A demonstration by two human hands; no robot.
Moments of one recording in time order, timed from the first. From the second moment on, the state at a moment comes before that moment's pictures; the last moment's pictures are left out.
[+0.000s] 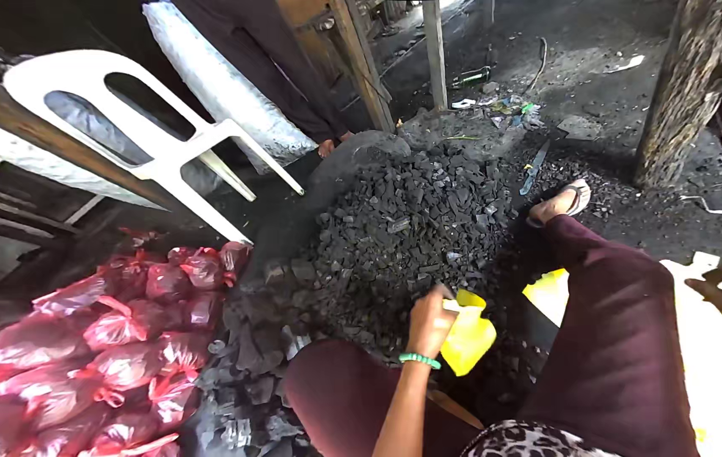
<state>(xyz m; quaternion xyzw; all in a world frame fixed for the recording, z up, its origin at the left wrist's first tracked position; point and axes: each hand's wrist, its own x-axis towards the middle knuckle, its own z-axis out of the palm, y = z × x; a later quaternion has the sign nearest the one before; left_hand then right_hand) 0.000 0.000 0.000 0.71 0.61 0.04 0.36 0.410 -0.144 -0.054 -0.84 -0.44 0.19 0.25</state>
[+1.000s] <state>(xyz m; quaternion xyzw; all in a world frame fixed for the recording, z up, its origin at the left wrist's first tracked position) -0.071 -0.002 -0.031 0.61 0.75 0.15 0.21 0.187 -0.040 -0.093 -0.56 -0.29 0.61 0.48</state>
